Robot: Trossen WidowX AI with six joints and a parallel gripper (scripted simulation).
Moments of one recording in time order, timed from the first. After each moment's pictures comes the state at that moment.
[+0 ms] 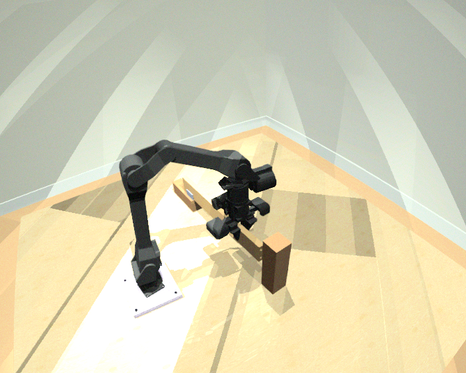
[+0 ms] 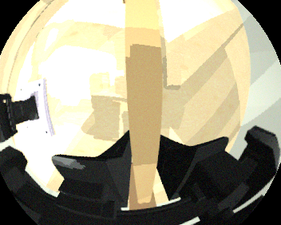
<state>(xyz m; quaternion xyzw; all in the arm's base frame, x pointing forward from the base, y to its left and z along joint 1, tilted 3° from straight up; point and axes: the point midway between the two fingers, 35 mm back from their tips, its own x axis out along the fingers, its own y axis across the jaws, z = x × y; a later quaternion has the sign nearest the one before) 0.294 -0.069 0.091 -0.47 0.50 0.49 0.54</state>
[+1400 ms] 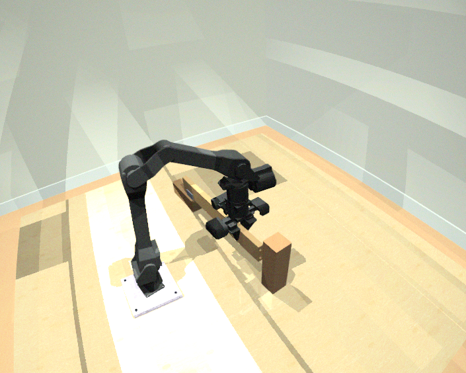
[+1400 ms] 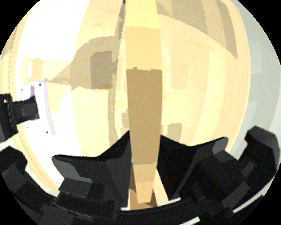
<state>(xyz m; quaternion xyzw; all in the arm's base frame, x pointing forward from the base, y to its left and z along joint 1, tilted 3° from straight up) 0.292 -0.069 0.092 -0.47 0.50 0.49 0.54</state>
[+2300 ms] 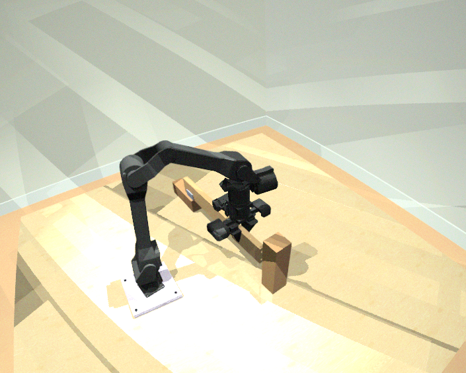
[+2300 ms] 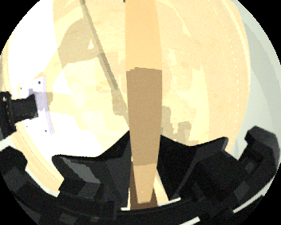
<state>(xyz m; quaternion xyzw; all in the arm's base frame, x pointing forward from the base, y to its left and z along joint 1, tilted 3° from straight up) 0.292 -0.075 0.090 -0.47 0.50 0.49 0.54</state>
